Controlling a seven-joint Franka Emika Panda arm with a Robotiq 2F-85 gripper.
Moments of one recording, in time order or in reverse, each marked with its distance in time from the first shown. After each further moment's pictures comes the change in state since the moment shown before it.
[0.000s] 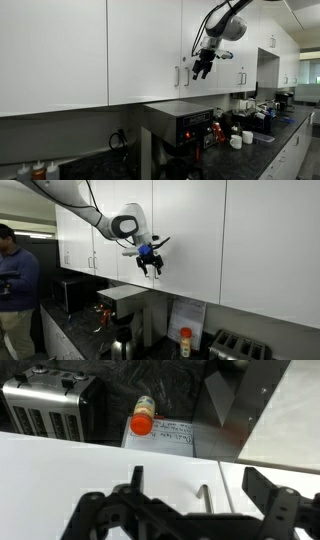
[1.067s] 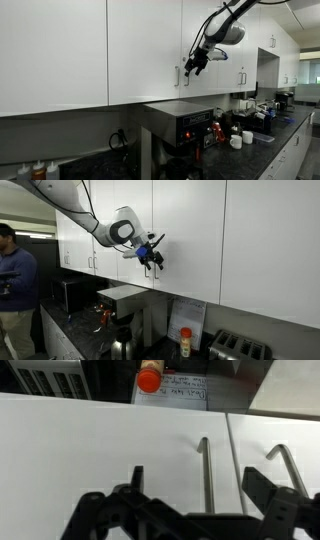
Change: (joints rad) arm 0.000 0.006 0.042 -0.054 -0.099 0.280 0.191
